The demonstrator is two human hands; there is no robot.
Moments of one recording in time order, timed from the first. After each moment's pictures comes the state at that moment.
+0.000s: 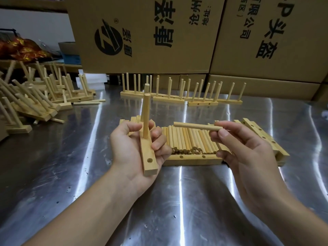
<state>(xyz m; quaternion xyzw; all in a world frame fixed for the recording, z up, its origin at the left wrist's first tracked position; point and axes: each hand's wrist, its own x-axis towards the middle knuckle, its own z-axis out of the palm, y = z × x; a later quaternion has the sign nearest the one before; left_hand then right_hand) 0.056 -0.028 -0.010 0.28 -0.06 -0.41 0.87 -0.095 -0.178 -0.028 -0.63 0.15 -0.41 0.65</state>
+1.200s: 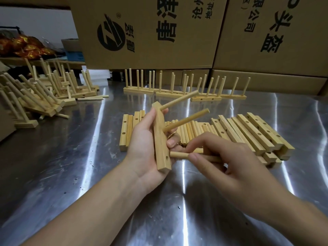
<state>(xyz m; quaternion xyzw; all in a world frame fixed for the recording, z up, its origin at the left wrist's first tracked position) 0.042 -0.032 -0.009 0.35 -0.10 -0.41 0.83 -0.106 -0.151 -0.016 -0.91 0.00 -0.23 0.33</state>
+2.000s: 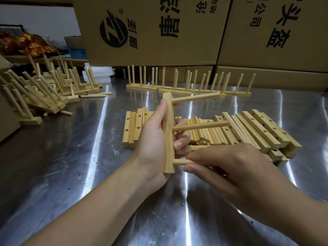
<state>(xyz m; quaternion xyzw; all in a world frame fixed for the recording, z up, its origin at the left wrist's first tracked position) 0.040 -0.033 -0.015 0.38 -0.22 -0.42 0.79 -0.107 -0.146 -0.006 -0.97 -0.03 -0.22 0.15</state>
